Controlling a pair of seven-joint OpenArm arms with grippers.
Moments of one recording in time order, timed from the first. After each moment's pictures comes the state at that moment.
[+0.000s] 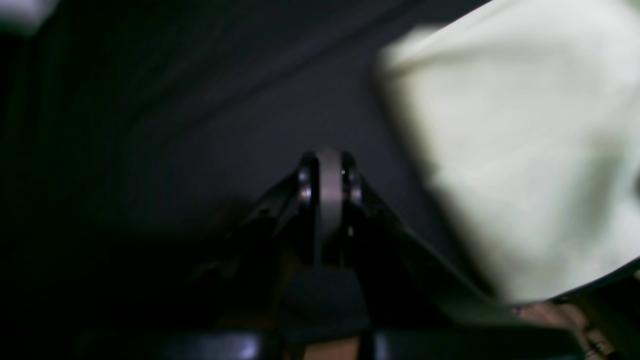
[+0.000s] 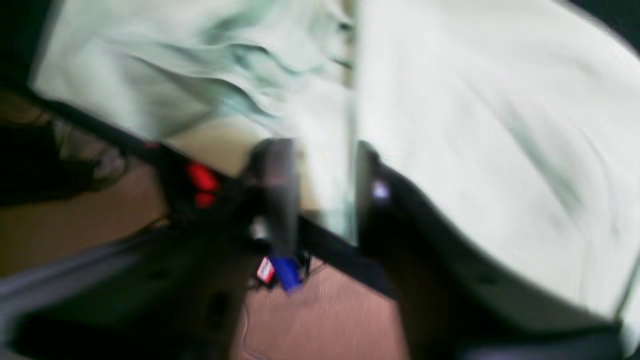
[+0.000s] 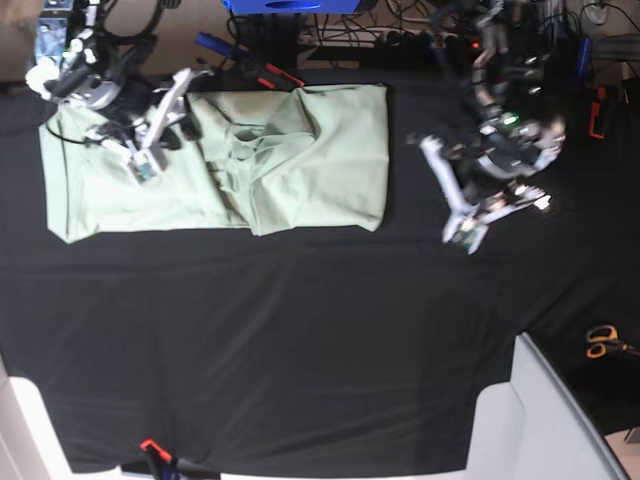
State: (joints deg) left arm 18.1 -7.6 -9.0 110.5 5.7 -25.8 55.8; right arm -28.9 0.7 8.9 110.1 10.6 37.3 -49.5
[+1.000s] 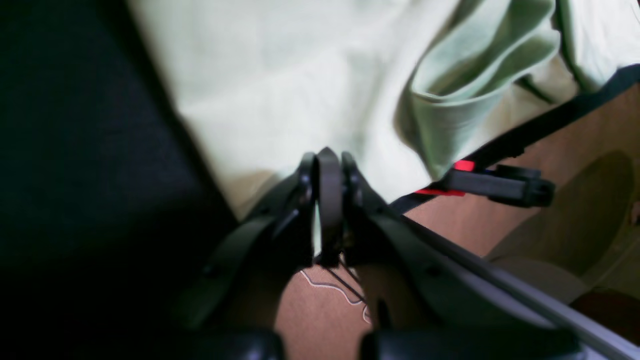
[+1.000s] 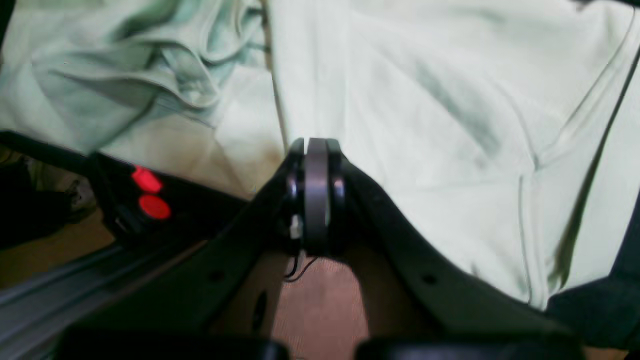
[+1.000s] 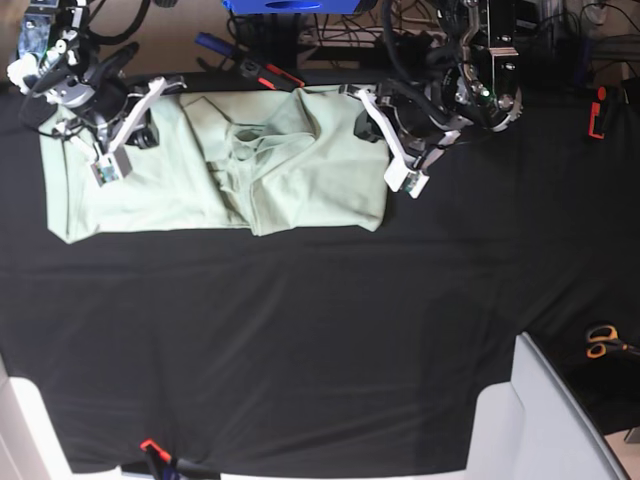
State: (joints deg) left arm 21.4 -0.8 -5.1 100.4 -19.1 -27.7 59.5; right arm -29.8 0.6 16.0 110.5 10.7 32.2 -49.7
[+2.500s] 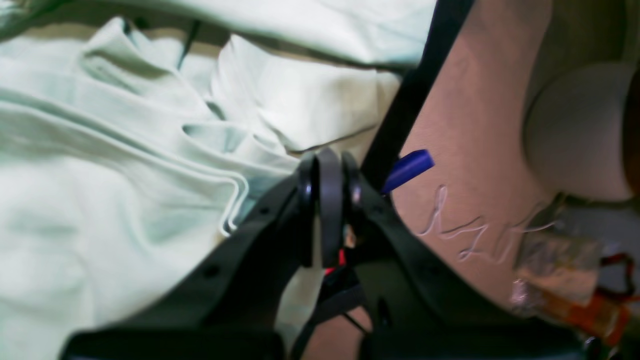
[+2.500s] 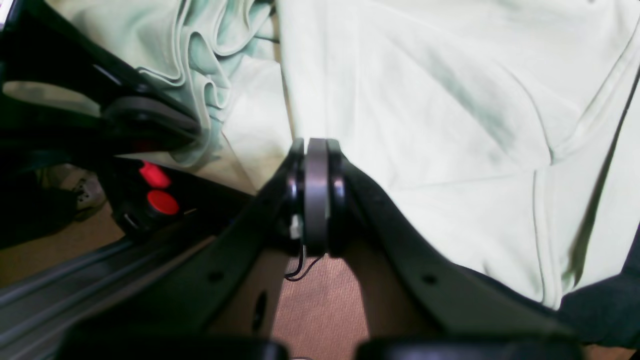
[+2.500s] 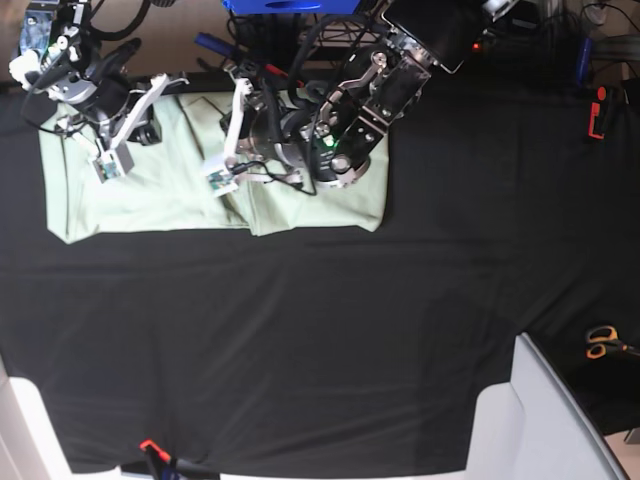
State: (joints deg) left arm -0.4 -3.0 38.3 83.8 -19.1 -27.7 59.1; right arm -30.2 0.4 16.0 110.6 10.9 32.3 -49.3
